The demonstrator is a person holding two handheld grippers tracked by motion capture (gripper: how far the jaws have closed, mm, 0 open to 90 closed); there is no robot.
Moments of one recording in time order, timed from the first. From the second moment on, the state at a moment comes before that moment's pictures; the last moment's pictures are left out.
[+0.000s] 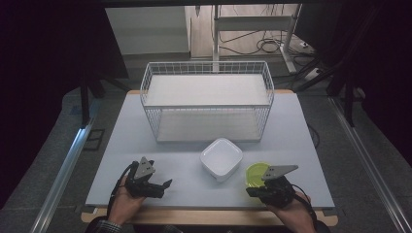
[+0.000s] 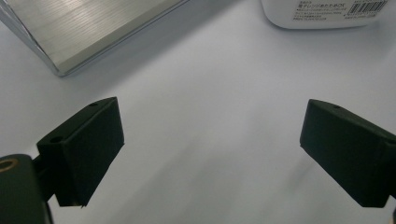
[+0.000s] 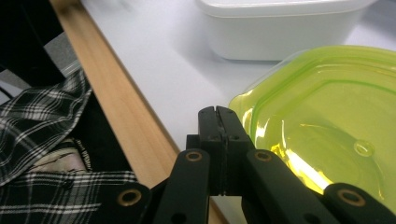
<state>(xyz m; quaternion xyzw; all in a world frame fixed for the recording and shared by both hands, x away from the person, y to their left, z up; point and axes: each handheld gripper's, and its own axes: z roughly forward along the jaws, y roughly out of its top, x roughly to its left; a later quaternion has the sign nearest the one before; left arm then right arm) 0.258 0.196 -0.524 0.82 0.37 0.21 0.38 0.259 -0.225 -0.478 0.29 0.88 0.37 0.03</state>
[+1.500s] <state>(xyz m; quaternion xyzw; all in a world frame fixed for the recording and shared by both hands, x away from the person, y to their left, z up) 0.258 0.183 -0.525 0.83 0.37 0.18 0.38 0.308 -0.272 -0.473 0.37 0.84 0.39 0.09</state>
